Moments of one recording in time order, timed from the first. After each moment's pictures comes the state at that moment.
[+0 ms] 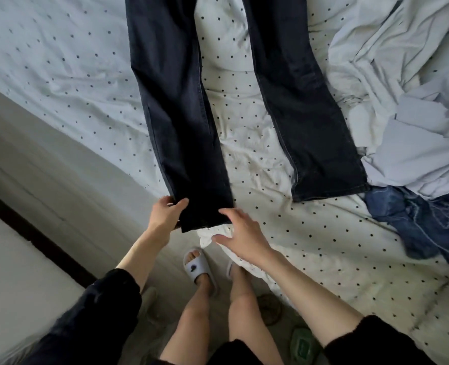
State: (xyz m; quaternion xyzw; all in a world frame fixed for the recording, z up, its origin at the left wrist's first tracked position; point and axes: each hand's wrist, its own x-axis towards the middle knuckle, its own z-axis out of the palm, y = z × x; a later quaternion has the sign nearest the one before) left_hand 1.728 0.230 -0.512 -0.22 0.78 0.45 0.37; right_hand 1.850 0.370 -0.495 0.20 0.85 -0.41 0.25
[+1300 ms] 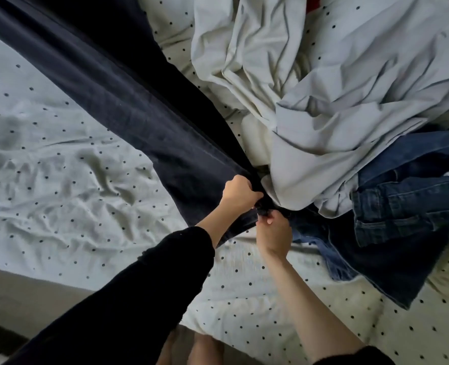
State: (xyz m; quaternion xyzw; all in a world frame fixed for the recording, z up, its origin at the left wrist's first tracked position) left_hand 1.804 0.630 -0.541 0.20 0.81 0.22 0.51; right_hand 1.919 0.625 -0.564 0.68 0.63 -0.37 0.03
